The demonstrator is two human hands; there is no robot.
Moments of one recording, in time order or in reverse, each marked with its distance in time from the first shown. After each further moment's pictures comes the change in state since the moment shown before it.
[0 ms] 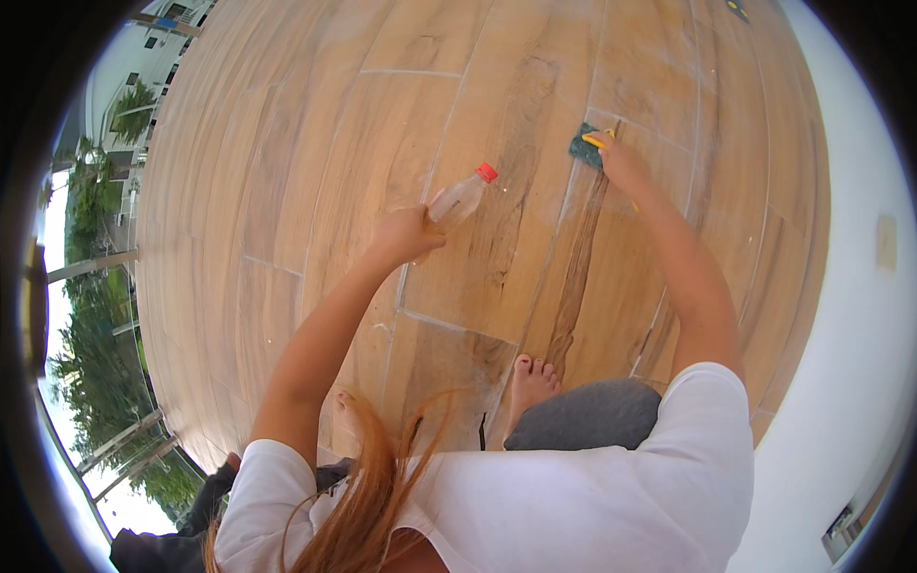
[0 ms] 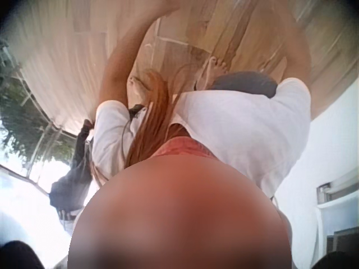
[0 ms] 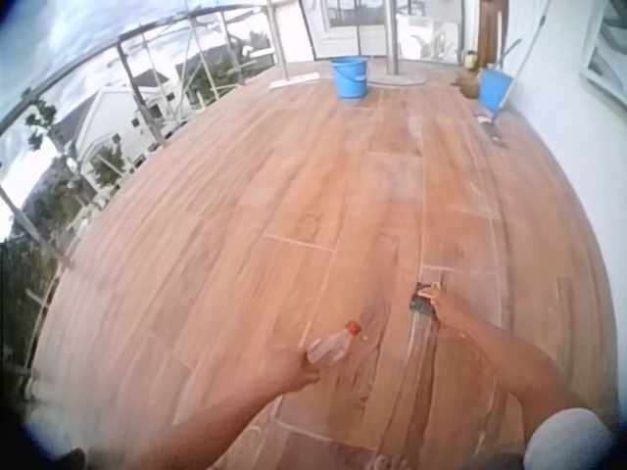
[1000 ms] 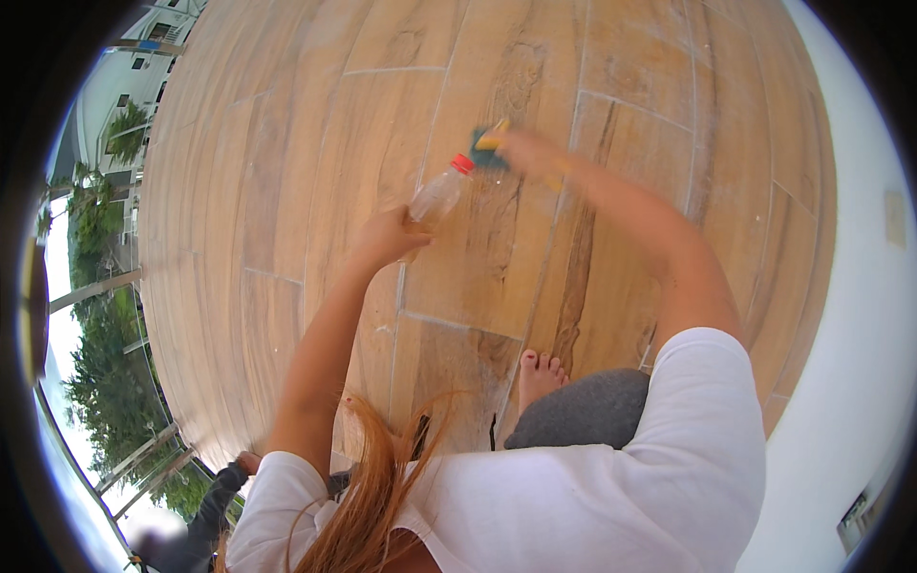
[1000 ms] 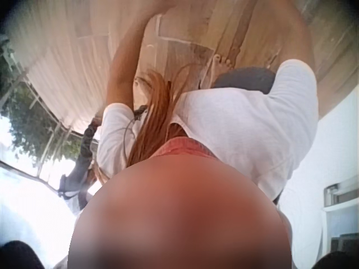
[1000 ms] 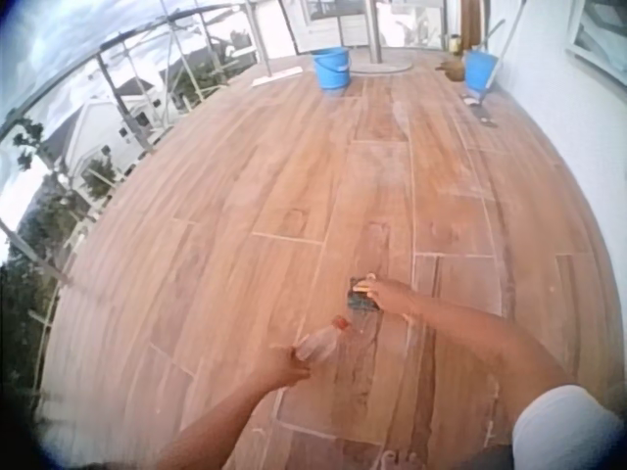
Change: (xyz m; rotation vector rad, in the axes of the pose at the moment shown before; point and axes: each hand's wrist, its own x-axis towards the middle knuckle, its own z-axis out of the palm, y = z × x) left_hand -0.002 -0.031 0.007 -0.193 0.069 -0.030; right_hand 0.030 -0.117 0.059 0.353 -0.283 -0.467
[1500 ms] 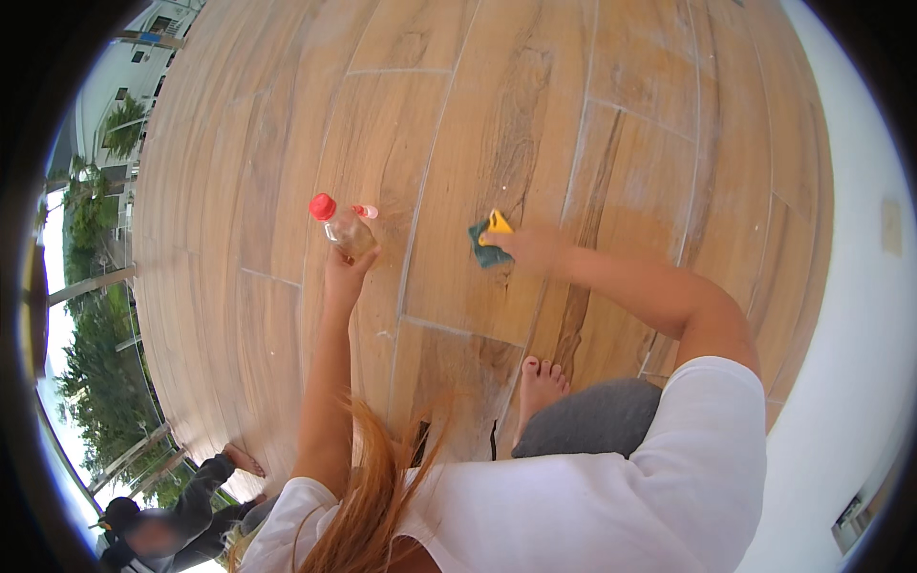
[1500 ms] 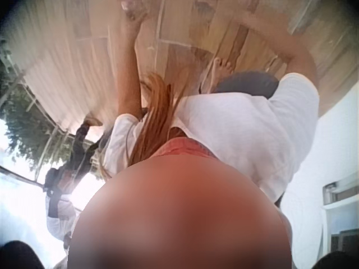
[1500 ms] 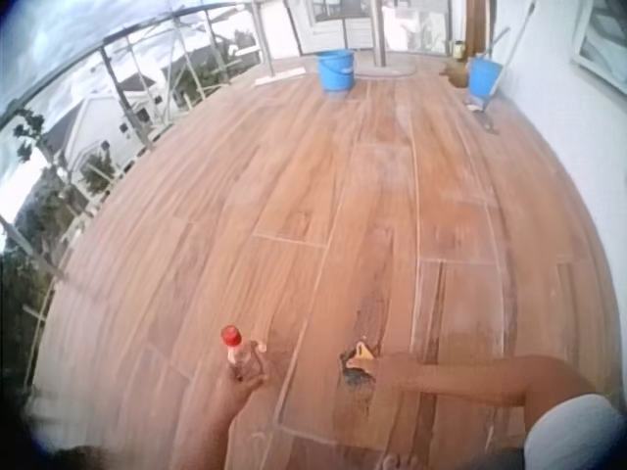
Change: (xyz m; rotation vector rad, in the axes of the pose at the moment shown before) left_hand -0.026 -0.071 0.031 -0.841 0.432 0.012; right_hand -0.086 -0.009 0.060 -0.178 -0.199 0.170
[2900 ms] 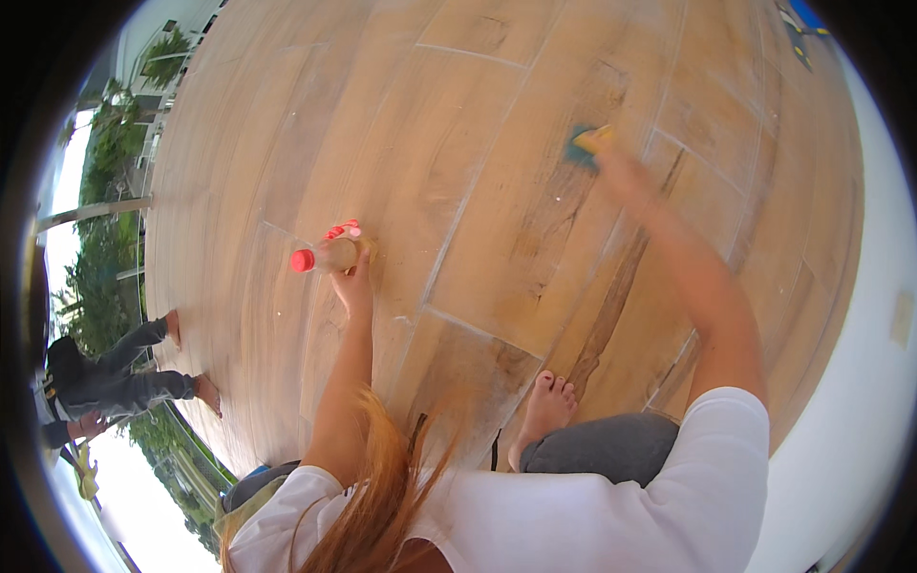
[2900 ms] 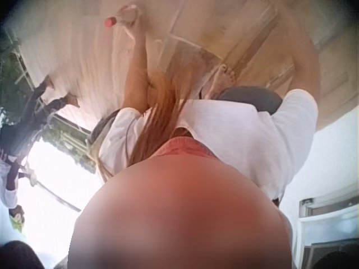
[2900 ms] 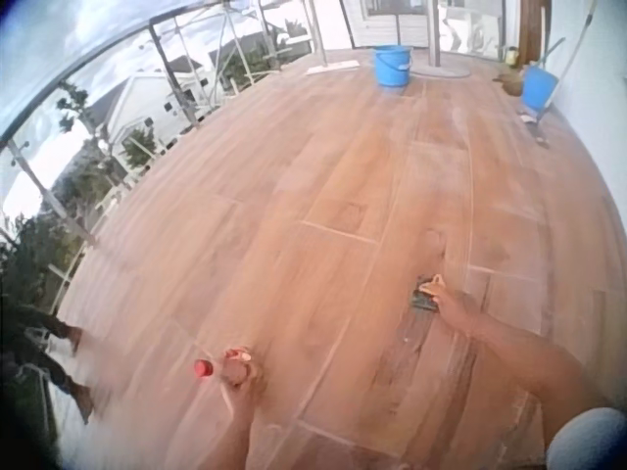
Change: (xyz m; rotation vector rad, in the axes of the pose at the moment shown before) left_hand -0.031 -0.096 -0.036 -0.229 0.671 0.048; right_hand 0.059 0.034 -0.092 -0.073 0.324 0.130
